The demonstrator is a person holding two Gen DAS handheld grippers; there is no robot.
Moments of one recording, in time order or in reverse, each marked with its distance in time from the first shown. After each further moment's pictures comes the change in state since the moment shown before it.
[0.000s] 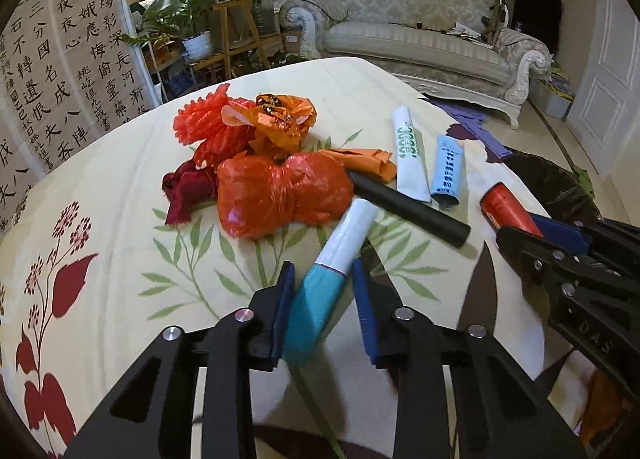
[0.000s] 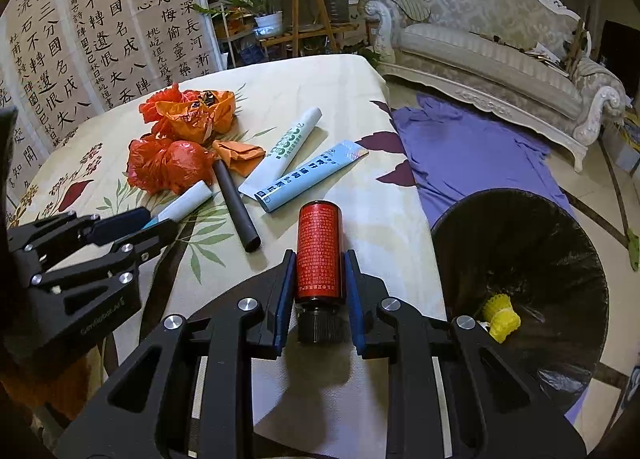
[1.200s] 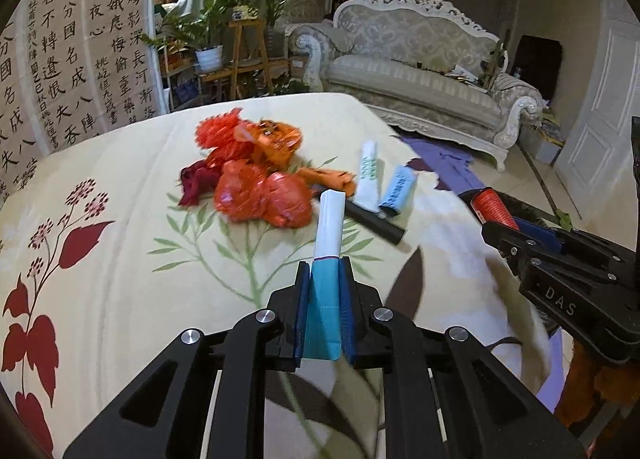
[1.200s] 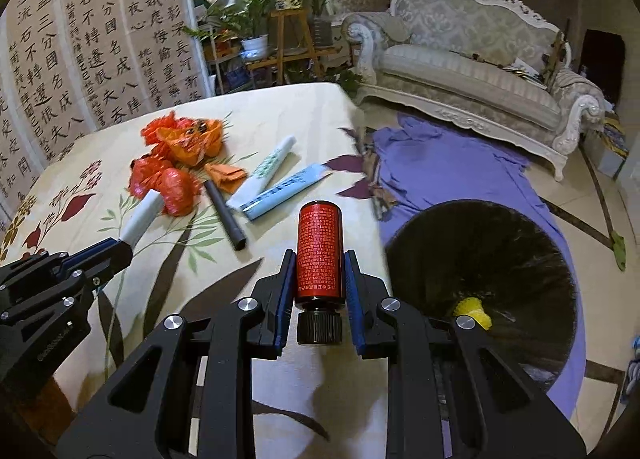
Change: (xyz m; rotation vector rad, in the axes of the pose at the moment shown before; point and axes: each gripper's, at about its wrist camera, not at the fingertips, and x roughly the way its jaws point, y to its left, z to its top) left arm -0.049 -0.014 -0.014 -0.108 -0.118 -0.066; right arm -0.045 -0.019 -0.007 0.024 -0.095 -0.079
